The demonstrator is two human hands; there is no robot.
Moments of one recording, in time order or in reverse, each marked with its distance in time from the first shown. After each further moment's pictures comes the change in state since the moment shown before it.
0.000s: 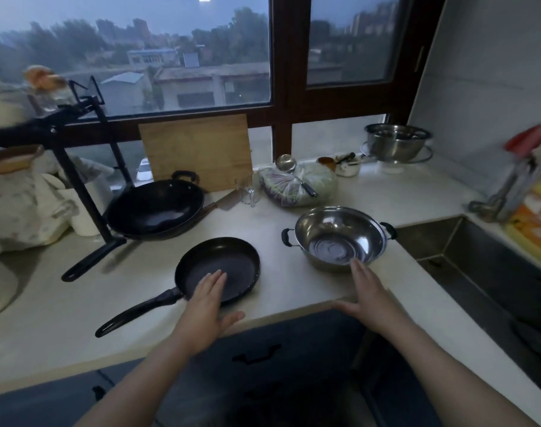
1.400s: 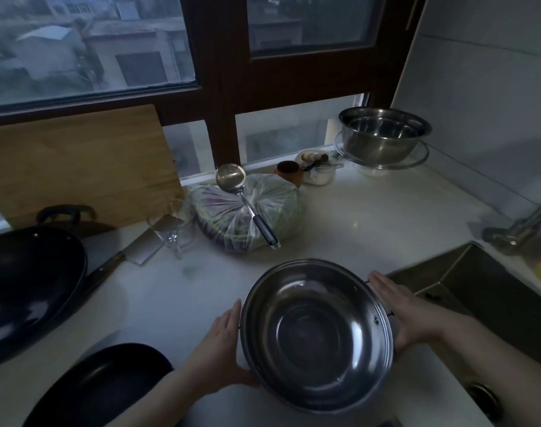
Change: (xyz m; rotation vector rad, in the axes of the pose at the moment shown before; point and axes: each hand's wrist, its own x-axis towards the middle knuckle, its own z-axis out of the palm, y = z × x) left_hand 0.317 0.051 0.112 -0.053 -0.468 0.137; right_hand 0.274 0.201 -0.078 -0.242 -0.592 0.022
